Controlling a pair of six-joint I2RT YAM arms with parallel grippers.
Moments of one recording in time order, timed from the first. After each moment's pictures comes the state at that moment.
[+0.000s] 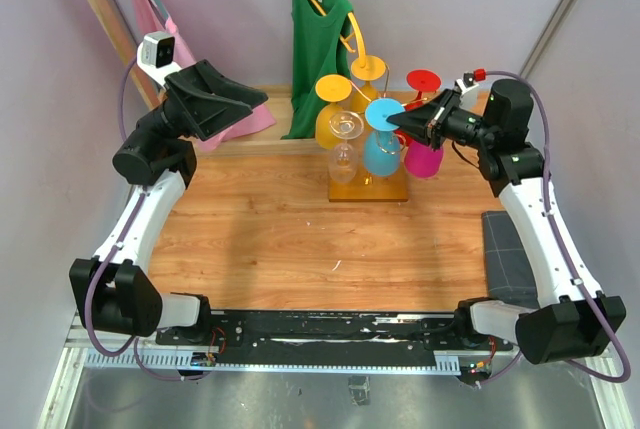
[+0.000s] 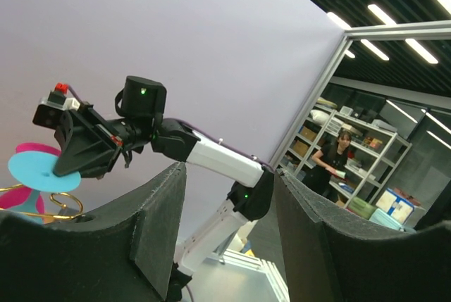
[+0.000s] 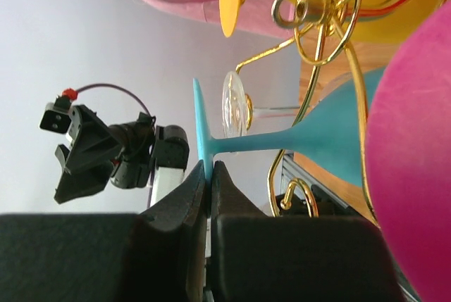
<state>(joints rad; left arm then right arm) -0.10 1.31 1.17 1.49 0.93 -1.87 0.14 1.21 1.27 -0.27 -0.79 1.27</state>
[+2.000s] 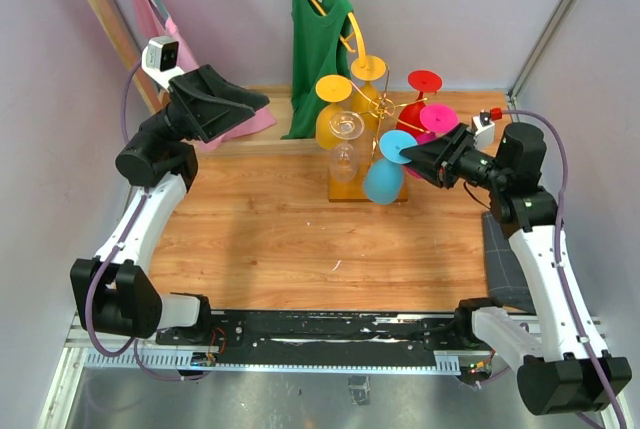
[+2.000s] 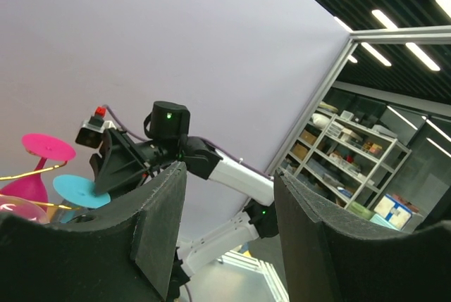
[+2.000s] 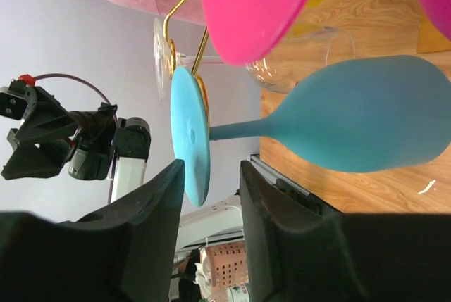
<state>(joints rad) -0.10 1.30 1.12 1.49 0.93 -1.86 0.08 0.95 1.02 -0.36 -0.76 1.18</state>
